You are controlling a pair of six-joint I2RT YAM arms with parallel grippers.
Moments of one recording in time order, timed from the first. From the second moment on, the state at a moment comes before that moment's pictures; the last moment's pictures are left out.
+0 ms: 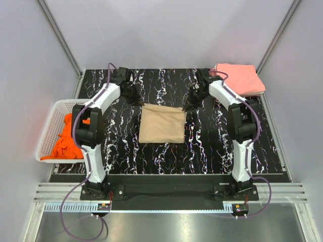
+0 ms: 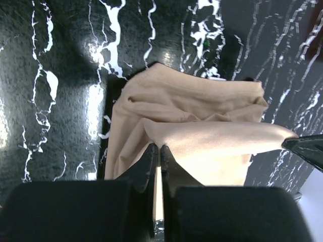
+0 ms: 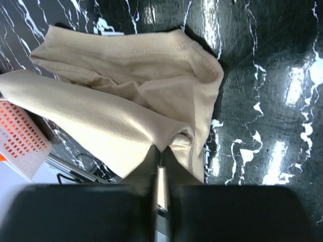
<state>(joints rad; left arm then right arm) -0.22 1.98 1.63 -0.71 0.29 -0.60 0.29 2.12 1.76 -0.84 -0.41 0.57</state>
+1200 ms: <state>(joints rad) -0.40 1.60 0.95 -0.40 0.37 -0.76 0.46 2.02 1.13 -0.35 -0.85 0.68</state>
